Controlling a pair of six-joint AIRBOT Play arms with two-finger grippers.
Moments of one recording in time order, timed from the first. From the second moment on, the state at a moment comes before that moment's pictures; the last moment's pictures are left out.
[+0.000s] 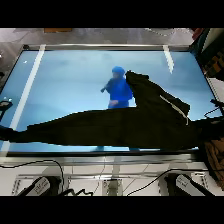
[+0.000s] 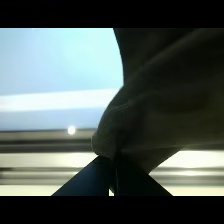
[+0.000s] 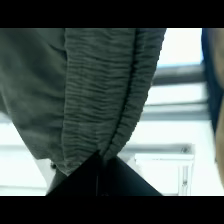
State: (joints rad) left arm 0.63 -1.10 0.93 1.68 -1.22 -0.79; right arm -0.62 -1.13 1.09 -1.47 1.77 1.14
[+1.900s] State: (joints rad) left arm 0.71 -1.28 1.06 1.68 -1.09 -0.99; right arm -0.62 -1.00 0.92 -1.52 1.70 1.08
